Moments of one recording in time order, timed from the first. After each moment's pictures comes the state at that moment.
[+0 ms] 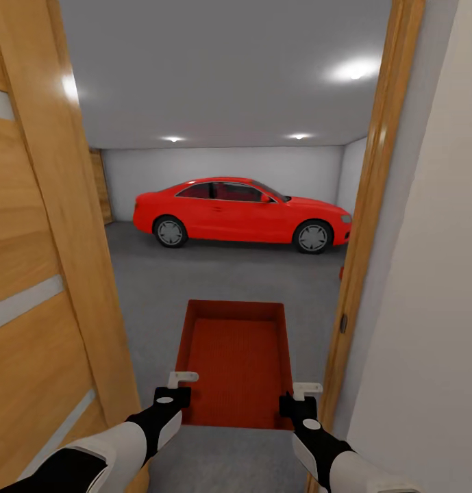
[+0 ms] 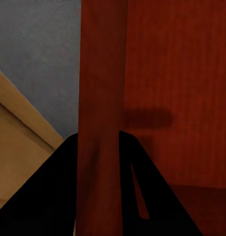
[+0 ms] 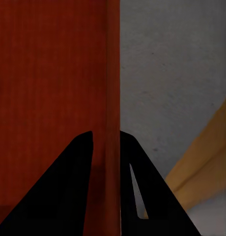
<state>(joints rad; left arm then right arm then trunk) -0.78 -0.13 -0.21 -0.05 0.15 -0.05 0.26 -0.66 0.13 0.01 -0.15 0.03 -0.22 -0.20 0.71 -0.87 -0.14</state>
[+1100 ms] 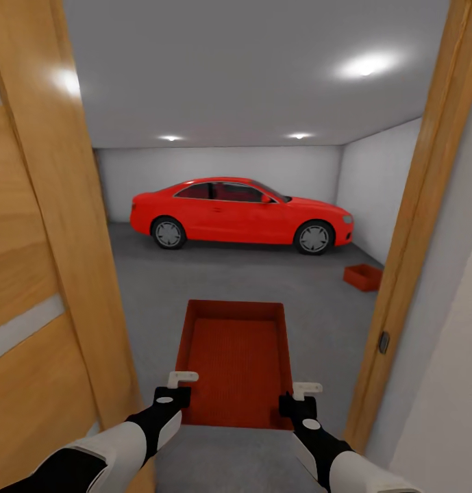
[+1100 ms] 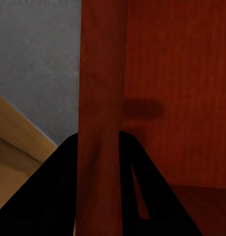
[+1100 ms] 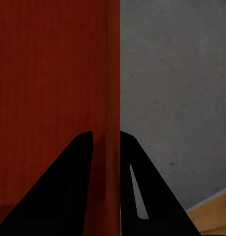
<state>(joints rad) -0.78 -0.13 -0.21 -0.05 0.15 -0.05 0.26 -0.66 0.13 0.01 -0.15 0.03 -0.22 -0.20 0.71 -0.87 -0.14</state>
